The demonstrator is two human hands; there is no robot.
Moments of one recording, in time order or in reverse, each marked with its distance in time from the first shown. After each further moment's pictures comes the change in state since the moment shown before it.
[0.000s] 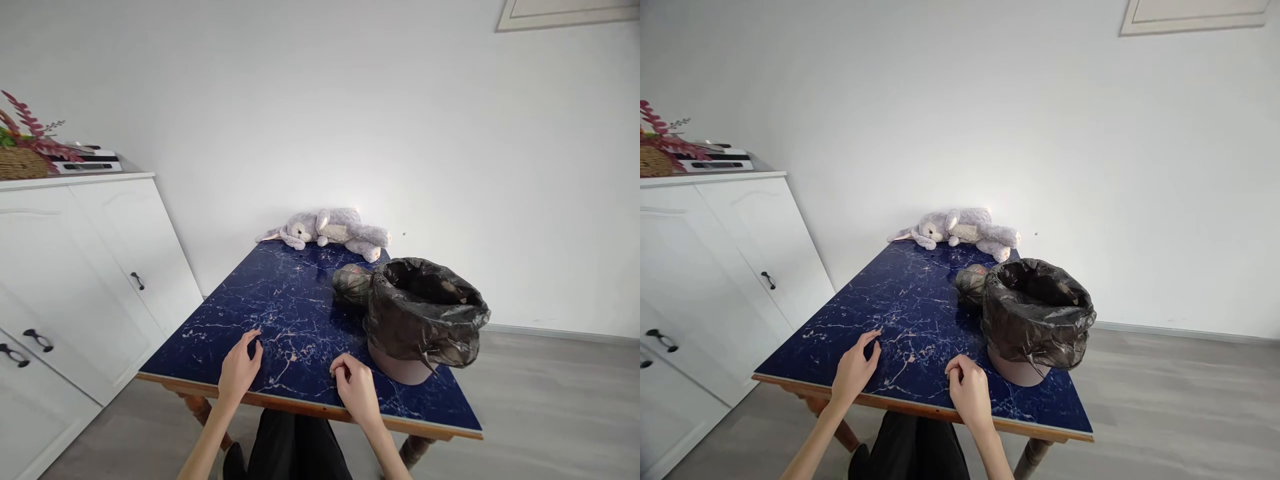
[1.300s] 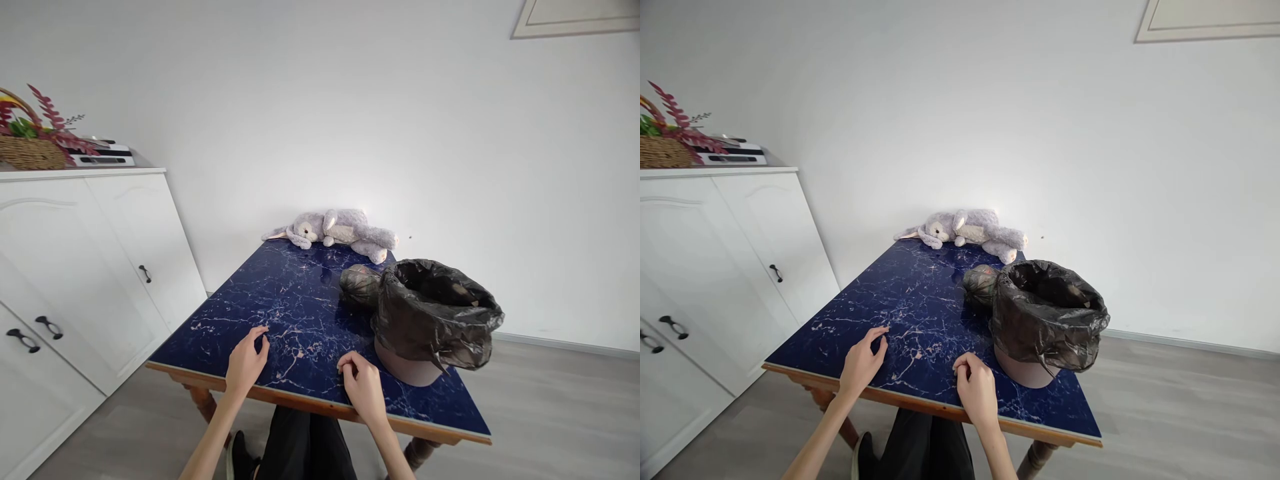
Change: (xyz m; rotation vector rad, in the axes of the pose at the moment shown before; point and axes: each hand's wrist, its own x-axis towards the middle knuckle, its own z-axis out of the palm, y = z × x) left_hand -0.003 0.000 -0.001 -0.034 0.021 0.004; right_hand -0.003 0.007 0.006 -0.042 -0.006 0.062
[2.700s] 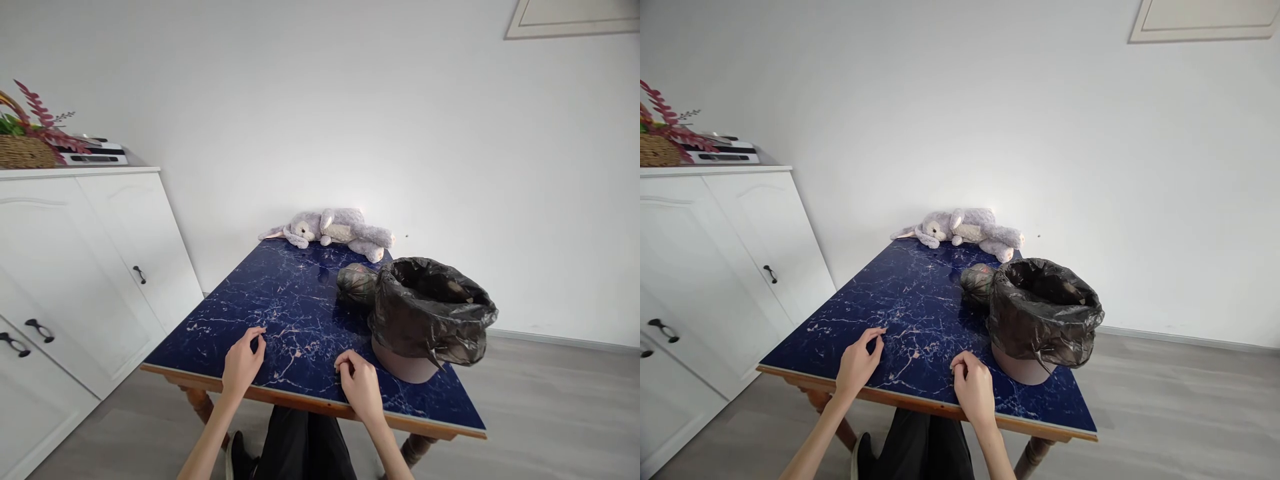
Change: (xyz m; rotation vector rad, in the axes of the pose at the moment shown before) left_hand 0.000 0.007 -0.007 -0.033 0.020 -0.015; right_hand 0.000 -0.001 0.000 -0.059 0.019 -0.033
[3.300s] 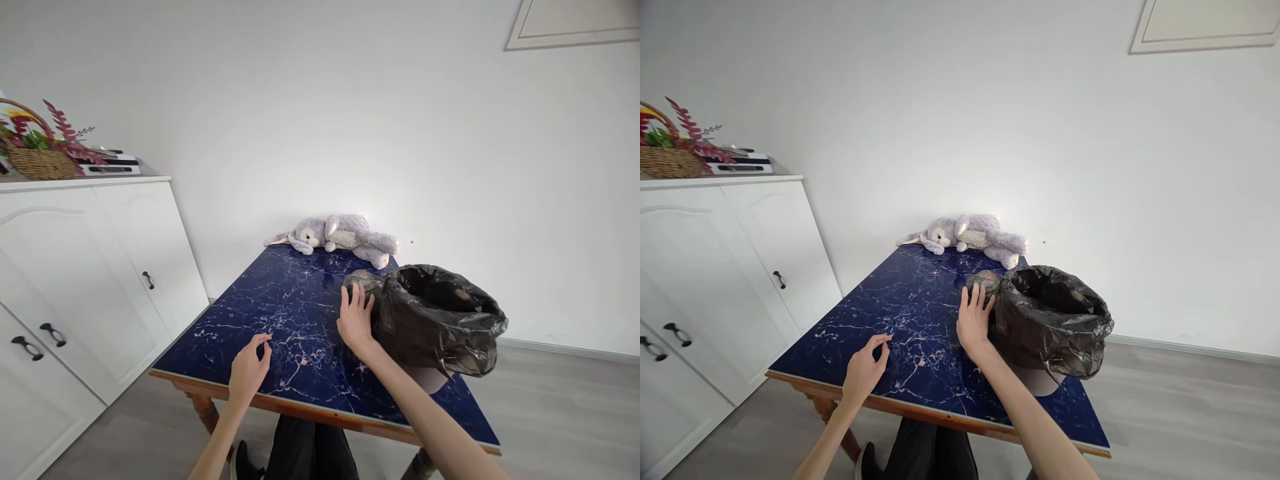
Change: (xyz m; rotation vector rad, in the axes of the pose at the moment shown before) left_hand -0.001 -0.004 0.003 -0.009 0.005 -0.026; right_hand 0.136 -0.032 0.007 -0.809 0.075 -0.176
